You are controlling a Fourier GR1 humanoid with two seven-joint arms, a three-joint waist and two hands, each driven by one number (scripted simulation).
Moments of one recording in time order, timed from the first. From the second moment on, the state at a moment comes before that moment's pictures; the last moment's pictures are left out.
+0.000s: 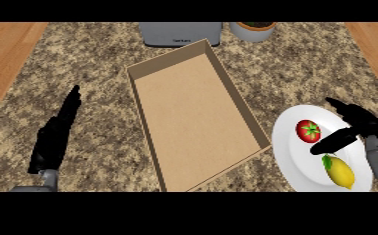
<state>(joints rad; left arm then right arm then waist) 0.00 0.31 -0.08 -1.54 -0.06 0.18 0.10 -0.22 -0.54 0.04 -1.25 0.22 0.29 0.69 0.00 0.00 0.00</state>
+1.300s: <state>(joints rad) 0.02 0.21 0.01 -1.57 -0.17 0.08 0.10 -0.23 -0.39 -0.07 -1.13 0.42 0.31 0.56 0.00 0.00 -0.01</state>
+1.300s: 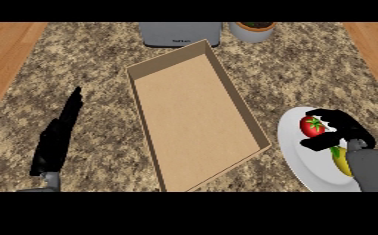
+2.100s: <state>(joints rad) 0.02 0.21 0.06 -1.57 -0.17 0.04 0.10 -0.10 -0.38 0.13 -1.35 0.78 0.05 0.48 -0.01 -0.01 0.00</state>
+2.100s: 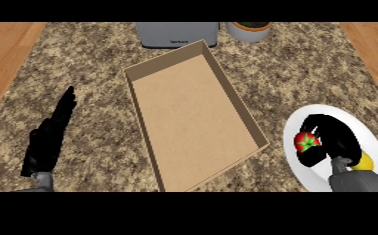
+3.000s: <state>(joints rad) 0.01 0.20 0.07 -1.53 -0.18 0.05 0.07 0.18 -0.37 0.34 -2.20 0.96 -0.04 0.59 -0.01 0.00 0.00</state>
